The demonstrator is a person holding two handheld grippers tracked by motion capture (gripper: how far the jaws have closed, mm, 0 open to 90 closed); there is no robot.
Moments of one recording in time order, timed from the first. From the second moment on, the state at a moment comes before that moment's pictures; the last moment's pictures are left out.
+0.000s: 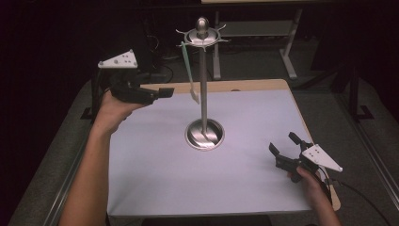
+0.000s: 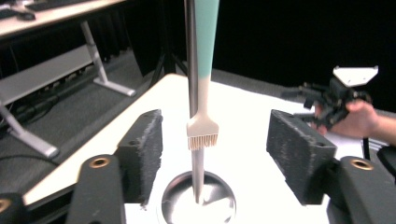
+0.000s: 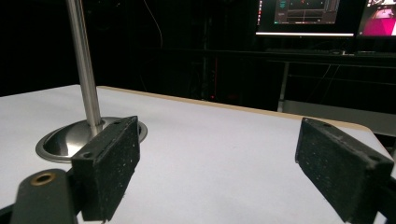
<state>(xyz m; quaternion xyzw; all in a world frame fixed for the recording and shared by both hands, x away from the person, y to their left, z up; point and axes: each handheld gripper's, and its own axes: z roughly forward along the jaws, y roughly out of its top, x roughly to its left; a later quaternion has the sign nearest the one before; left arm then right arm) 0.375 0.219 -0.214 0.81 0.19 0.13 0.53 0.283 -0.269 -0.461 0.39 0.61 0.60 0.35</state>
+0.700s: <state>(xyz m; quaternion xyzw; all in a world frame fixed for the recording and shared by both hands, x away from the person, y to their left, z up) 0.322 0.251 -0.331 0.83 0.28 0.15 0.45 0.282 -0.269 -0.461 0.39 0.61 0.59 0.35</state>
